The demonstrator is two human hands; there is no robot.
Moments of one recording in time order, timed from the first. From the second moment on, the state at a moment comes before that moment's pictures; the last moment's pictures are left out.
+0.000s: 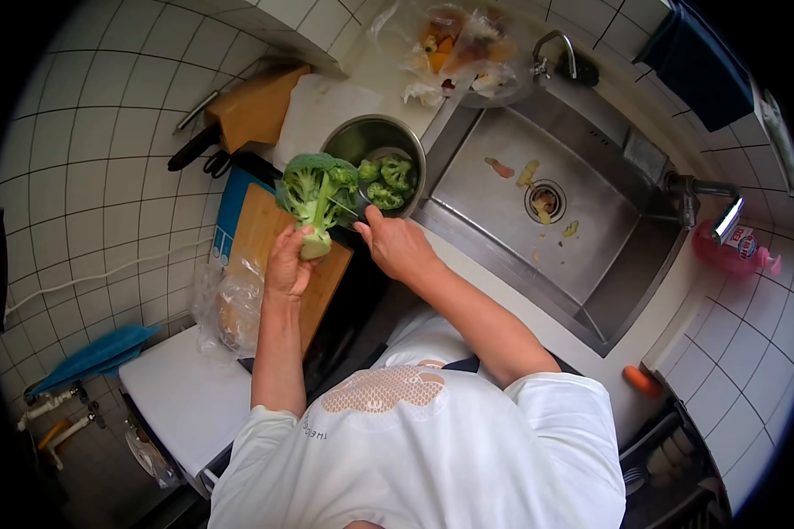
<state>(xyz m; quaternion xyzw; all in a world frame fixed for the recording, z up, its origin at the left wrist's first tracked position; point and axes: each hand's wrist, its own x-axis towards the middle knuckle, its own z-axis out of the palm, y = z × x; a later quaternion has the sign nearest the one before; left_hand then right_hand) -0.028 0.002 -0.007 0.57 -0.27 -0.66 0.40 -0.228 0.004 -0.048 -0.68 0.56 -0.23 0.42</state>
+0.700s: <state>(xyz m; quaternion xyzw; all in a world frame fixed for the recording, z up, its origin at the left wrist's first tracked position) -0.010 -0.006 -0.008 0.56 -0.22 -0.69 0.39 -0.231 -0.010 -0.057 -0.66 0.46 -0.31 0.51</state>
